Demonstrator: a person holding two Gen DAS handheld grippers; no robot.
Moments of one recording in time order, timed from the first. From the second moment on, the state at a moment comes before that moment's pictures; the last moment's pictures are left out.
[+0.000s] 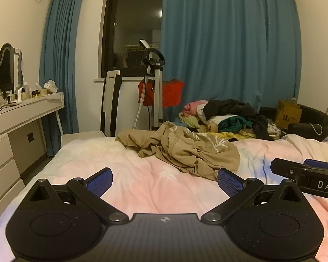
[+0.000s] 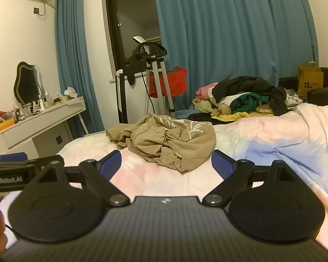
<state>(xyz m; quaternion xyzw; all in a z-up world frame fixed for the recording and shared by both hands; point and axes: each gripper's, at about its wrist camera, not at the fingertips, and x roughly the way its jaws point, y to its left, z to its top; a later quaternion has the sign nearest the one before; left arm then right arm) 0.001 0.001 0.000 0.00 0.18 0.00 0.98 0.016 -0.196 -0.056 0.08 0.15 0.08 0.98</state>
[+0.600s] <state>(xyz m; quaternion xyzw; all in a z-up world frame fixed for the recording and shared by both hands) -0.004 0.002 0.001 -0.01 0.17 0.00 0.99 0.013 -0.189 -0.054 0.06 0.14 0.06 0.99</state>
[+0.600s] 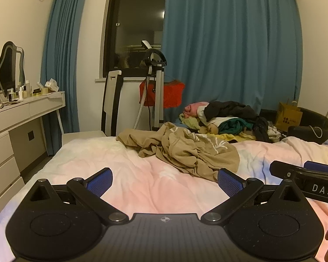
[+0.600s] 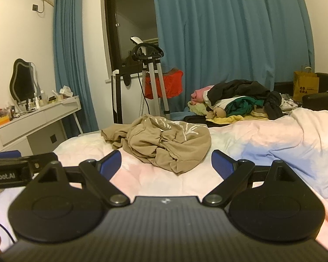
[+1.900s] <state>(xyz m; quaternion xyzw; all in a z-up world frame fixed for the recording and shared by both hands) 0.033 -0.058 -0.006 0.02 0.19 0.03 0.98 -0.015 -0.235 -0.027 0.10 0.07 0.02 0.99</state>
